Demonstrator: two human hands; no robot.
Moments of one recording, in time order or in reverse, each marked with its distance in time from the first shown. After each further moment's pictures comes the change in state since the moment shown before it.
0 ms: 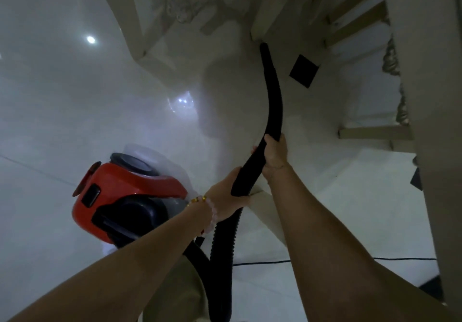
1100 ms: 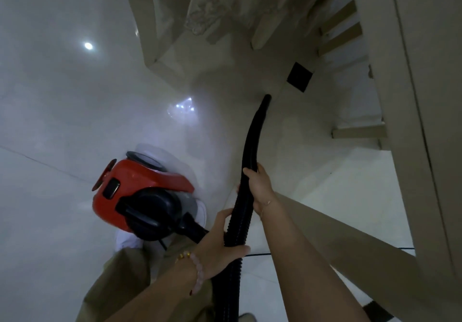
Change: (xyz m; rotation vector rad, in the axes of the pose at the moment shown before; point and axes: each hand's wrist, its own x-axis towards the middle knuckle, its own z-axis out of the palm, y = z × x) left_hand -0.104 -0.059 0.028 -0.312 -0.076 -0.067; right_hand -0.107 0.039 -0.009 -0.230 -0.205 0.120
